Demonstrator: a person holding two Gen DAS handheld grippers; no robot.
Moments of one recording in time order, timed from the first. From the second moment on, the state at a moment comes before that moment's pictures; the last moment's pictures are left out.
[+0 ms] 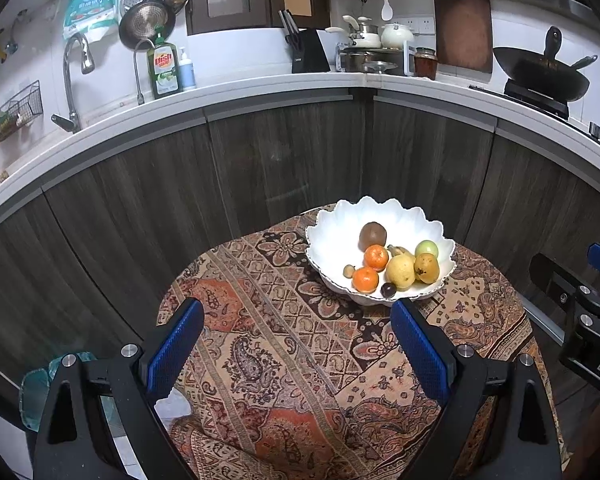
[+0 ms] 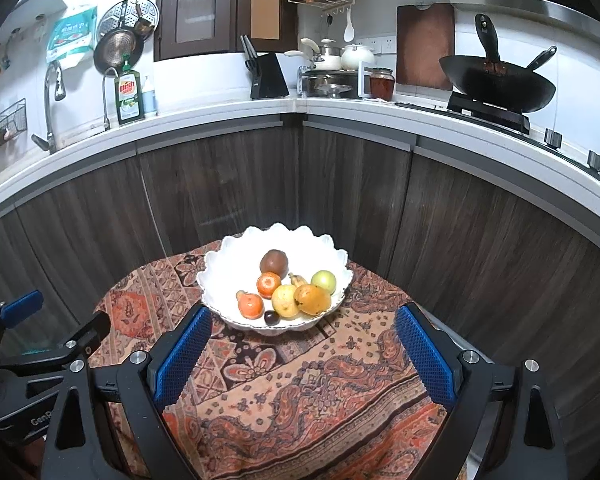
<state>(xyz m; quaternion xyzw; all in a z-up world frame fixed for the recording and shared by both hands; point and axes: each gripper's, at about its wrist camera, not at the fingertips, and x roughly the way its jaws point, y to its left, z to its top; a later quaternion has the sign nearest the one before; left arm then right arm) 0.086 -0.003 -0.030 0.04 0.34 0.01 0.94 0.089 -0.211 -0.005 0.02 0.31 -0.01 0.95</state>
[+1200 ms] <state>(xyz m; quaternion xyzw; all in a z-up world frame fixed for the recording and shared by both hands) 0.087 -0.006 -0.033 0.04 0.35 0.01 0.94 0.089 -0.211 -0.007 0.02 0.31 -0.01 0.95</state>
